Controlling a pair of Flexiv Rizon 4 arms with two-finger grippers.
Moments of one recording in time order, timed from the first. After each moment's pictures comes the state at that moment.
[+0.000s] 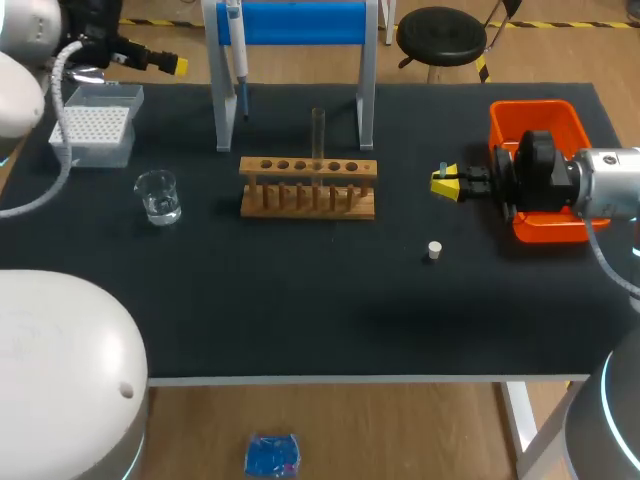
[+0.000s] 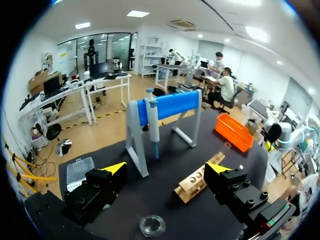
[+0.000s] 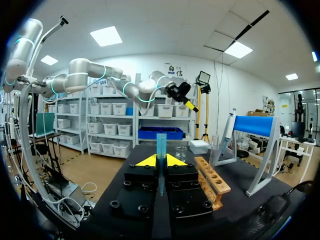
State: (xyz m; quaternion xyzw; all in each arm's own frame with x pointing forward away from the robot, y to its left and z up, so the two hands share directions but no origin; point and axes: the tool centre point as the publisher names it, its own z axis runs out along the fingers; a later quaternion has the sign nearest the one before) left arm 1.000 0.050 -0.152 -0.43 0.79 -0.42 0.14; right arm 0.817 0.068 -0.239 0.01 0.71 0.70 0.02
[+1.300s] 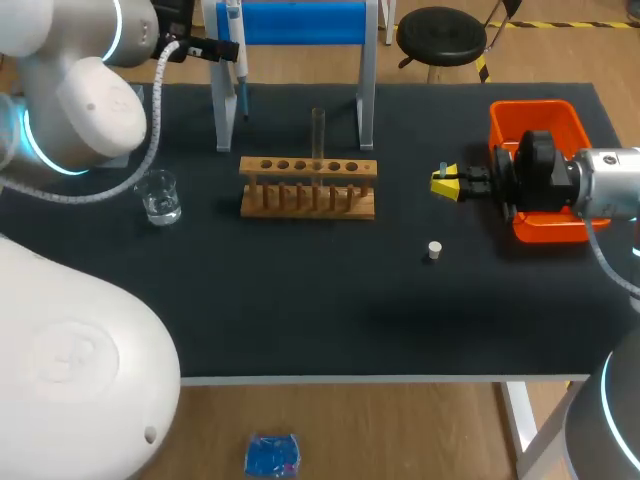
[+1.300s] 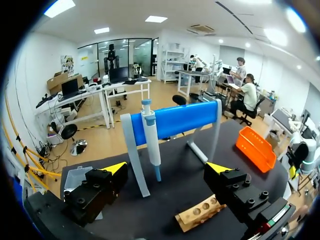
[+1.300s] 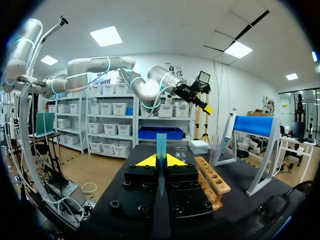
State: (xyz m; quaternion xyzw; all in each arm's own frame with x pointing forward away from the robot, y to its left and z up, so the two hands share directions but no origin) left arm 1.055 -0.016 -0.168 -0.48 0.75 -0.40 0.22; right arm 0.817 0.068 -0.239 0.01 0.71 0.70 0.02
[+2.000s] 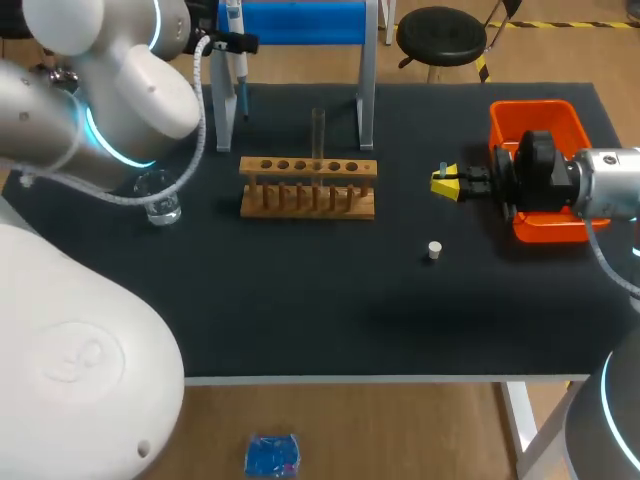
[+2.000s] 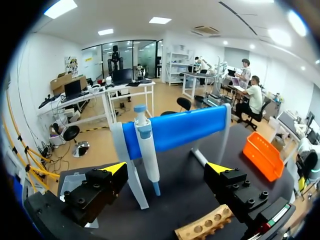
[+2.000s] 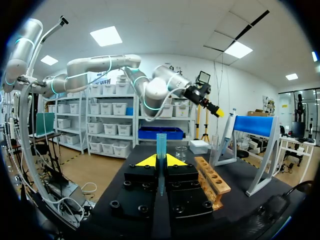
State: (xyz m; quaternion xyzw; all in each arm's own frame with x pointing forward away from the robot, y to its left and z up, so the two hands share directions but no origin) left arm 1.093 -0.040 -0.178 -0.49 0.74 -0.40 0.24; right arm 0.817 0.068 -0.239 0.01 0.71 0.70 0.02
